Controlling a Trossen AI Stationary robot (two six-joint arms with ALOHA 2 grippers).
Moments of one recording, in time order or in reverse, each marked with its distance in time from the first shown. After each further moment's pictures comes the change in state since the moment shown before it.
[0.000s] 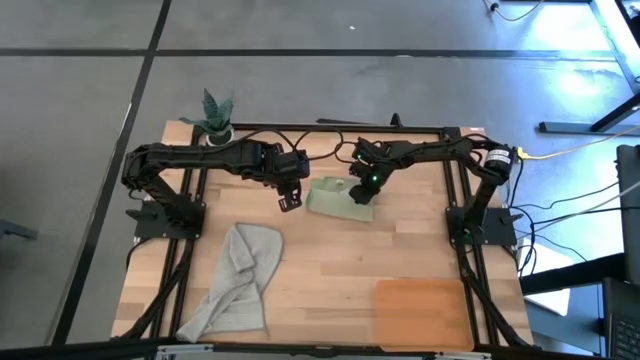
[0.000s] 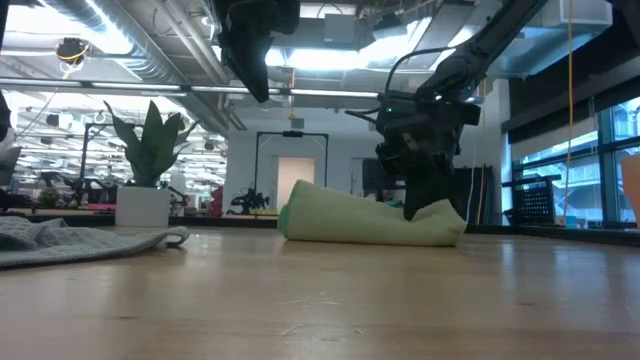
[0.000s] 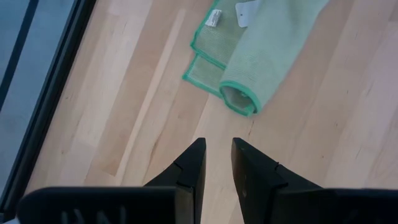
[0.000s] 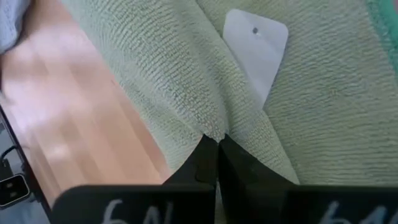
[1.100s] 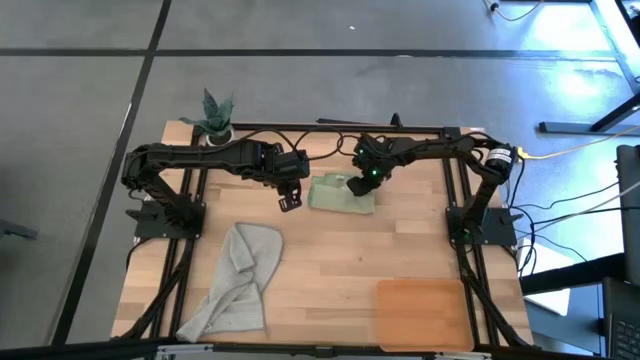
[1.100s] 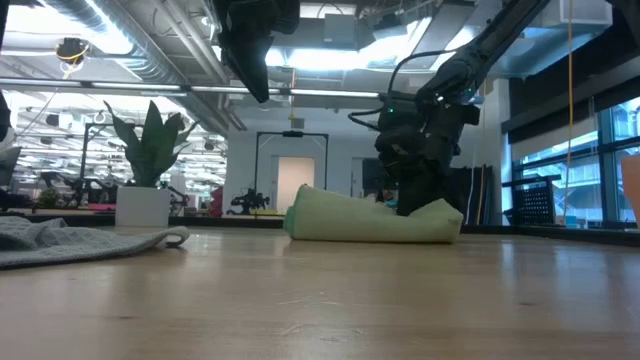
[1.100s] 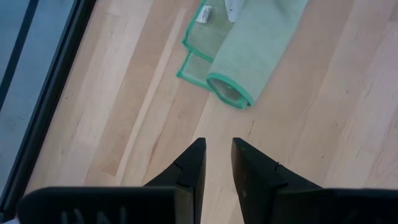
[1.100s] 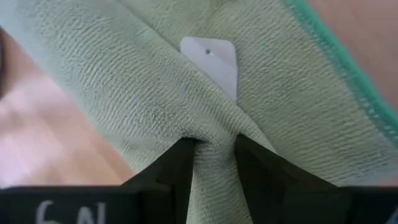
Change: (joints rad) left arm 0.000 0.000 0.000 0.000 0.000 0.000; right arm -0.040 -0.005 0.000 0.023 0.106 0.141
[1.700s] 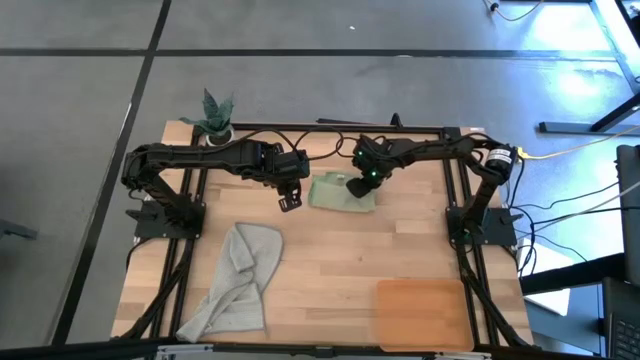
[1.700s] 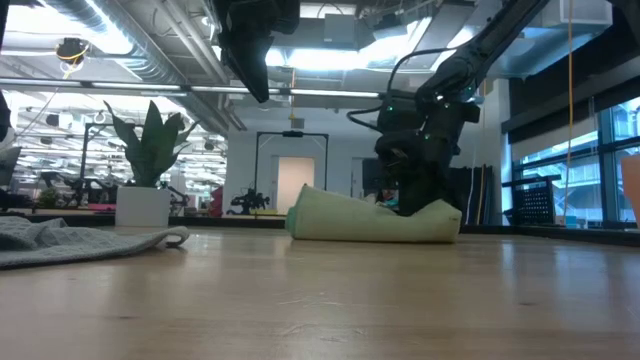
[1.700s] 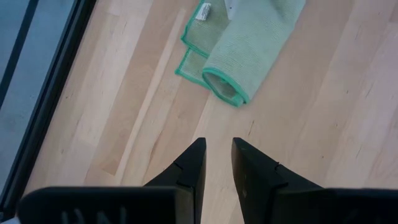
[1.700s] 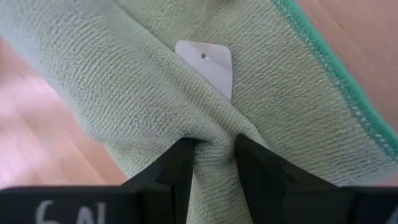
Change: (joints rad) left arm 0.000 0.000 0.000 0.000 0.000 -0.006; right arm 0.015 -0.002 0.000 -0.001 0.055 -0.002
